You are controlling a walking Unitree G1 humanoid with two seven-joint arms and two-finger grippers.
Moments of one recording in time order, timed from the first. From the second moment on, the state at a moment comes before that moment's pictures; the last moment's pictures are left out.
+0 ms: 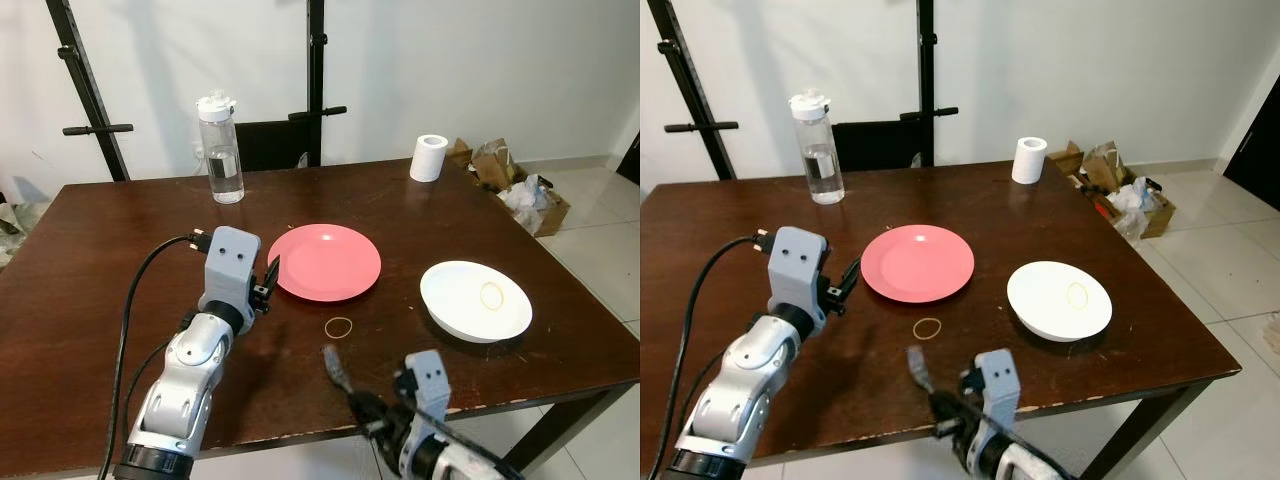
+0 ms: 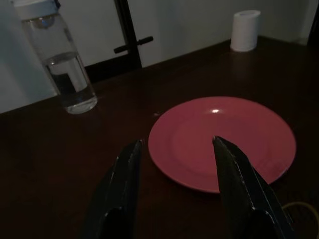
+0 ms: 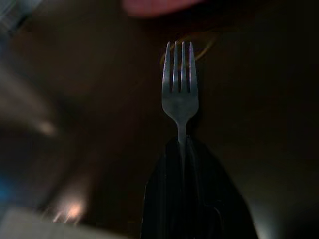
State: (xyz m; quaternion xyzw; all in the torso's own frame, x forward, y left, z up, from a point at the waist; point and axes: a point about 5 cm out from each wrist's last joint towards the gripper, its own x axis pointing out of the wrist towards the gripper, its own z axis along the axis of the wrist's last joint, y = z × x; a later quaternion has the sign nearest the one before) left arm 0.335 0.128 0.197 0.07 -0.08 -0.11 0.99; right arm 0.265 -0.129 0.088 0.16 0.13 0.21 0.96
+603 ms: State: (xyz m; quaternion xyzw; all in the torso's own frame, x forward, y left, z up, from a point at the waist) left arm 0.316 0.167 0.194 0.13 0.00 -0.32 0.94; right arm 0.298 -0.150 0.101 0.13 0.08 0.10 0.98
